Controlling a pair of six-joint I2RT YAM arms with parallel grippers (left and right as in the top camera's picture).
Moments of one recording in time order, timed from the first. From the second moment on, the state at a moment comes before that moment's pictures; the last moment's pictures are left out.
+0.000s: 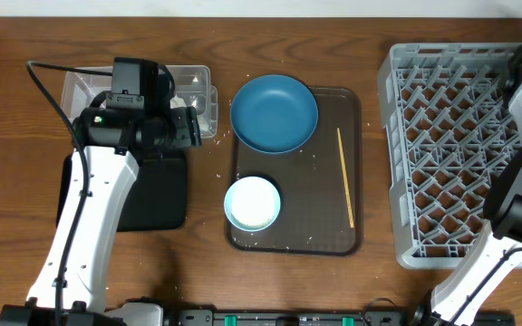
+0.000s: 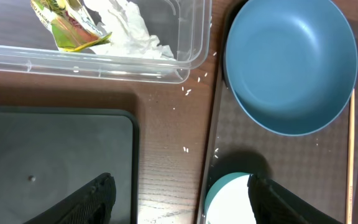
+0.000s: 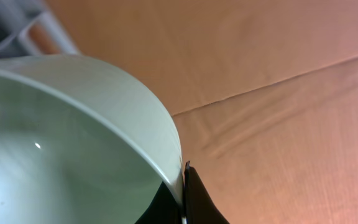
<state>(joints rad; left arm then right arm) -0.09 1.45 1.34 -0.99 0.12 -0.25 -0.36 2.19 1.70 -0.08 1.20 -0.55</state>
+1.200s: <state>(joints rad) -0.09 1.45 1.34 -0.99 0.12 -0.25 -0.25 1.88 1.70 -0.77 0.31 -0.09</state>
